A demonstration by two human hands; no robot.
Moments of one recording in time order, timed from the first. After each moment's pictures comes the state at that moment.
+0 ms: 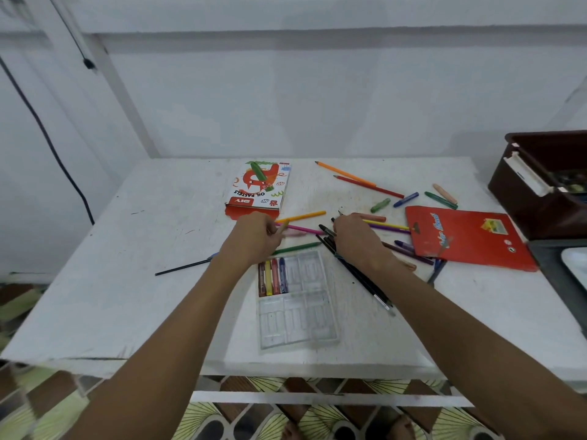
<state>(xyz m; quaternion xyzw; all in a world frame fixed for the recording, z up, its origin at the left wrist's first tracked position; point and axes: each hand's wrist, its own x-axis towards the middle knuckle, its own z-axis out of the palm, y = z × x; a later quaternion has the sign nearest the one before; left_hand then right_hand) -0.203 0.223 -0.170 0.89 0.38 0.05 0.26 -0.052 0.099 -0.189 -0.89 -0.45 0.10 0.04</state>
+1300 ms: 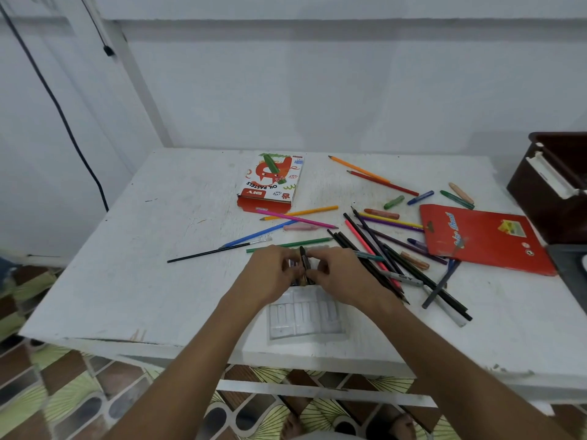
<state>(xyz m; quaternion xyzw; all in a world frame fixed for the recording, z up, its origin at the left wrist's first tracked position) -0.244 0.168 -0.184 0.89 0.34 0.03 0.31 -0.126 0.067 -0.188 -0.78 -0.51 0.23 0.28</state>
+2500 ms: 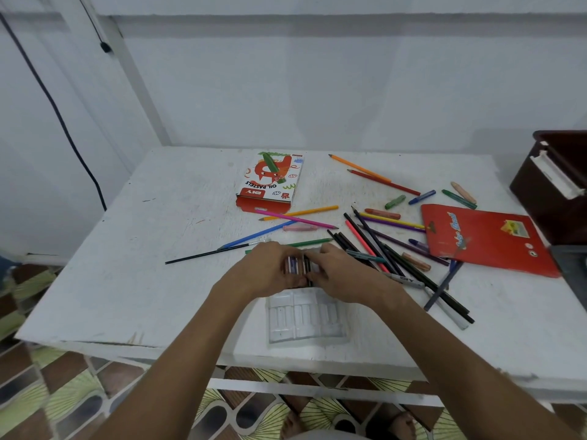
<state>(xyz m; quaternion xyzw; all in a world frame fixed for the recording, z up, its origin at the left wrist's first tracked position) -0.237 0.195 -0.193 0.93 0.25 -0.04 0.27 -0.112 0.076 -0.192 -0.76 -0.57 0.27 0.14</state>
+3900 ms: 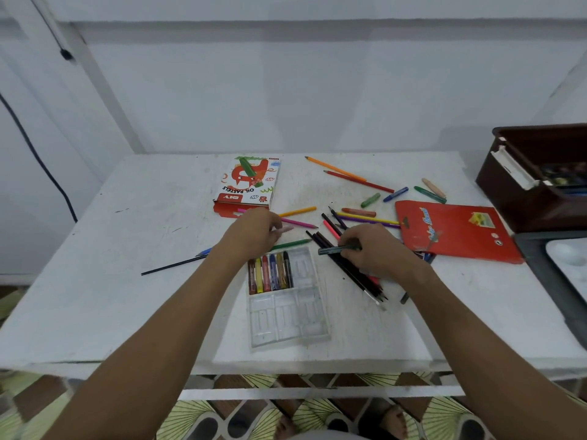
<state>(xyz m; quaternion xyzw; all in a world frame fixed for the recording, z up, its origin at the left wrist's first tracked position) -0.182 0.234 -0.188 0.95 0.26 0.00 0.18 -0.043 0.036 -0.172 -0.84 -0.48 0.18 0.17</state>
